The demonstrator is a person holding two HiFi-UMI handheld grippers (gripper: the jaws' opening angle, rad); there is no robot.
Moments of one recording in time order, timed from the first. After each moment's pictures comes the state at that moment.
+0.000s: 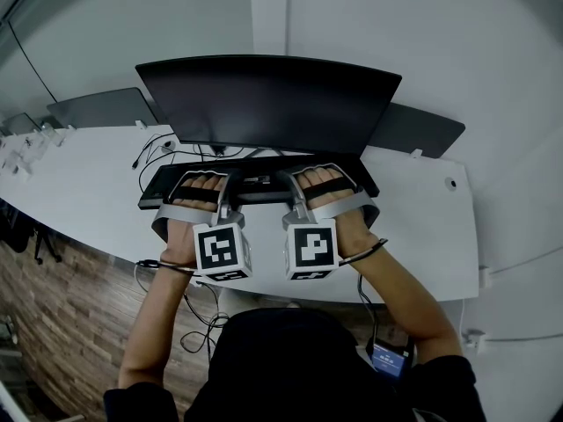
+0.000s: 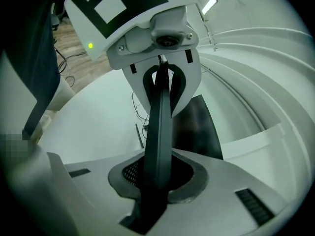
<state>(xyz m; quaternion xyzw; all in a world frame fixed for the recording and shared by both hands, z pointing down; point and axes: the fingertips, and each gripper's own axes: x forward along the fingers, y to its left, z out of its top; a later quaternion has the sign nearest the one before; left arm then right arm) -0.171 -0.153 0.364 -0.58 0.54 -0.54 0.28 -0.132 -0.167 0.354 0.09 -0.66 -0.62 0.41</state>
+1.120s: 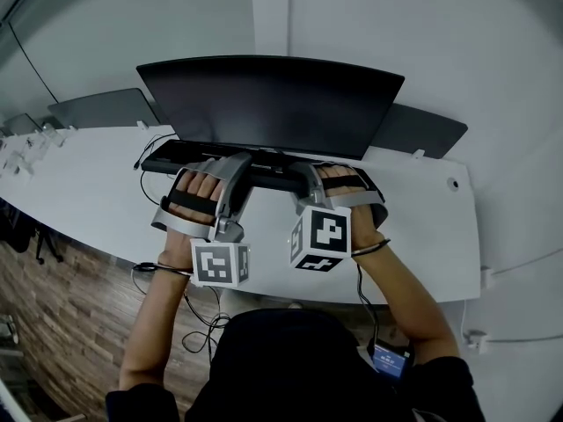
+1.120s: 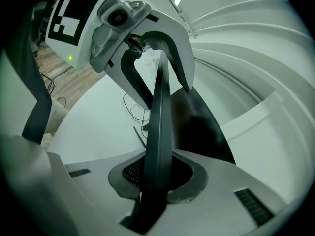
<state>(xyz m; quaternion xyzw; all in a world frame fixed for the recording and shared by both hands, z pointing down) -0.158 -0.144 0.318 -0.51 0.57 -0.48 0.43 -0.123 -0.184 0.342 0.13 -0.73 -0.53 0.41</state>
